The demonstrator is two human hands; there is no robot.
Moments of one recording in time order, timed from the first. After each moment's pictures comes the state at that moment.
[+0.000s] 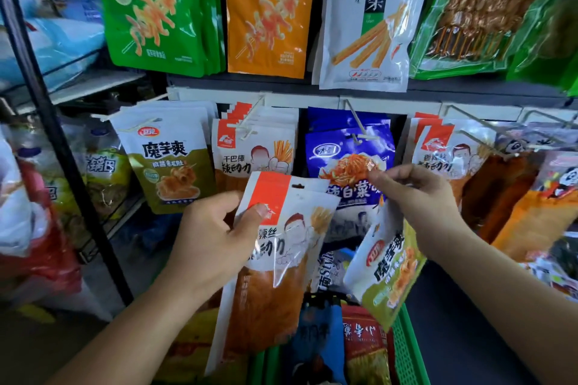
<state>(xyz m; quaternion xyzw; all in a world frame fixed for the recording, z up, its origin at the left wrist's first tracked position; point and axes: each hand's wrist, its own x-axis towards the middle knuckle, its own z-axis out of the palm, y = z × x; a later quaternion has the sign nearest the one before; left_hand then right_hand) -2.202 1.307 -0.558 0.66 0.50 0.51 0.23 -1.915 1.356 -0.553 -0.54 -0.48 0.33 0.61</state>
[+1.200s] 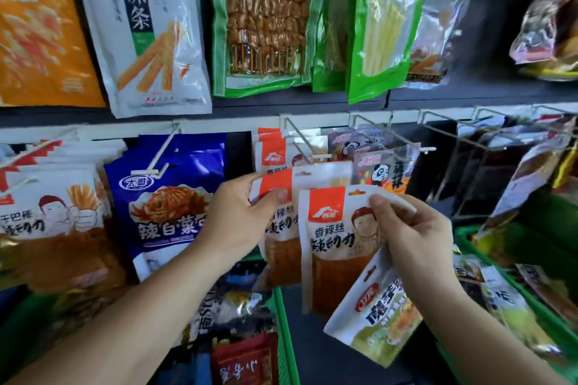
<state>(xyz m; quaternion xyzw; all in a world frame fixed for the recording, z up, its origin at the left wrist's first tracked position) -1.927 1.374 -0.538 0.71 0.35 0.47 0.38 -1.719 1.266 -0.558 -0.59 -0.38 0.18 0.69</state>
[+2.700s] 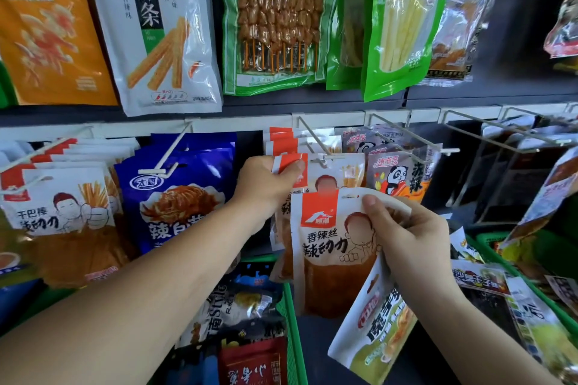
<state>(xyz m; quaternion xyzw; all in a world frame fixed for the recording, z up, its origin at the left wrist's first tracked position) -1.888 1.433 -0.536 0.62 0.41 0.48 0.46 -1.730 1.284 -0.560 -0.57 -0.39 0.21 0.69</state>
